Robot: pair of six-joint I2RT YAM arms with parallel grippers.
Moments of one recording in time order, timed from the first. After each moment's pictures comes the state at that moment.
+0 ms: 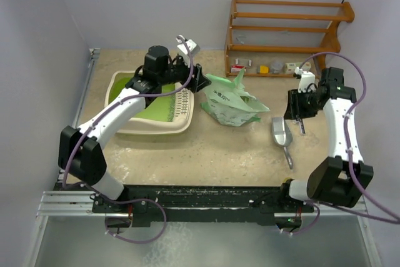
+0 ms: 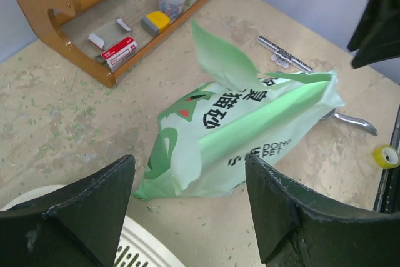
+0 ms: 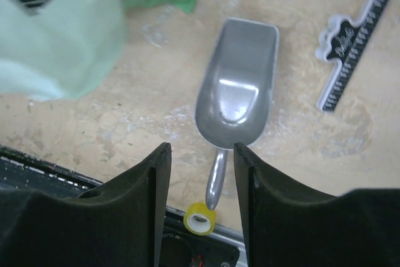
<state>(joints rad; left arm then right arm) -0.49 1.55 1.36 -0.05 0.53 -0.05 -0.26 1.38 1.26 -1.07 -0.35 -0.35</state>
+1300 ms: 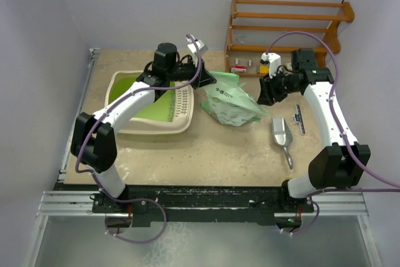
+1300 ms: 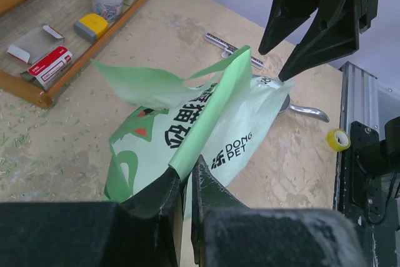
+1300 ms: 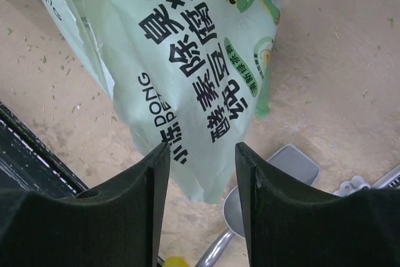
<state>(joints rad) -0.49 1.72 1.44 0.02 0.75 -0.11 0.03 1.48 1.47 -1.02 -0.55 -0.48</state>
